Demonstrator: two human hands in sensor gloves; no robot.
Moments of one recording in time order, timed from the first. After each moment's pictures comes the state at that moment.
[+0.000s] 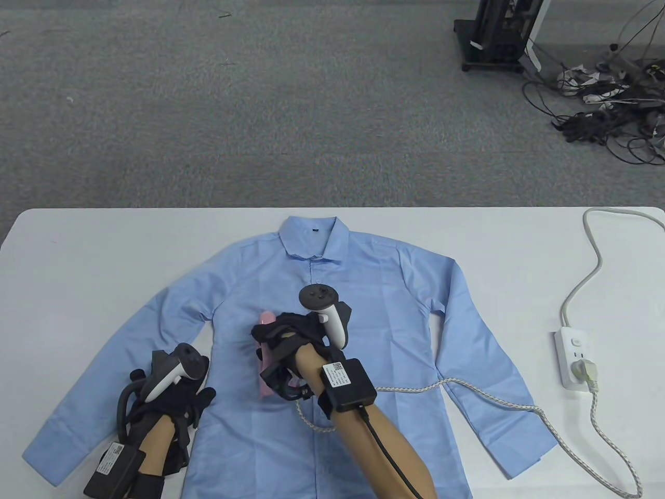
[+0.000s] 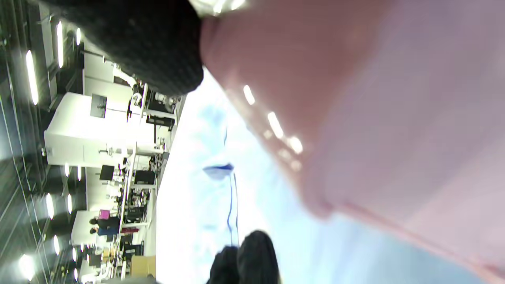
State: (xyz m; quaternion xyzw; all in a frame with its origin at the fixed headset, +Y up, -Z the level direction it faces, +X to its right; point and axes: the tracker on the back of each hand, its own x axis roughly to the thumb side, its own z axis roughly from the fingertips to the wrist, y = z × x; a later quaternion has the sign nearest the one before) left_hand -0.306 -0.801 -0.316 -0.33 0.14 0.02 0.93; right_hand -0.045 -0.766 -0.411 -0.04 0.30 0.79 0.53
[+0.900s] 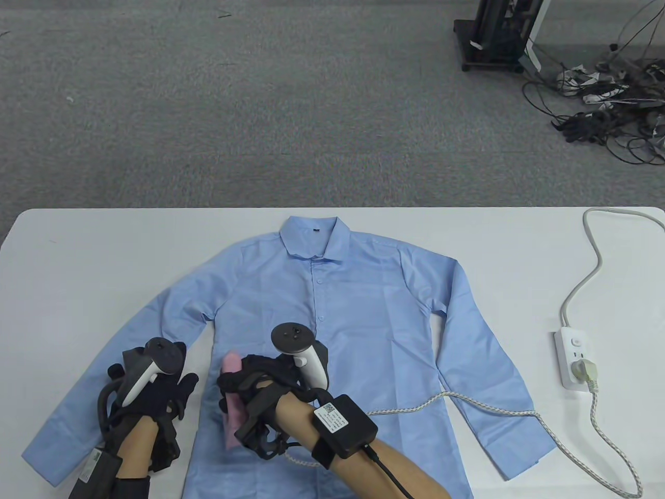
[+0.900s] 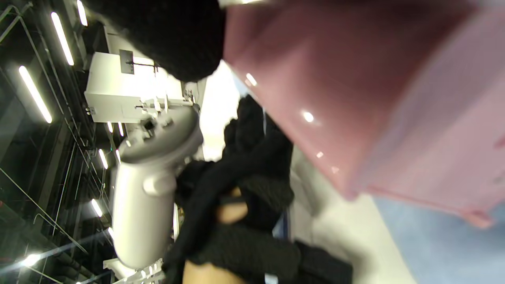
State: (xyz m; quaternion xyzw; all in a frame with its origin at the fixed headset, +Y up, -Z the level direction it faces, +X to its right) left_hand -0.333 -0.778 -0.314 -0.26 0.17 0.08 0.95; right_hand -0.106 -0.753 -0.311 0.05 0.38 0.72 0.57
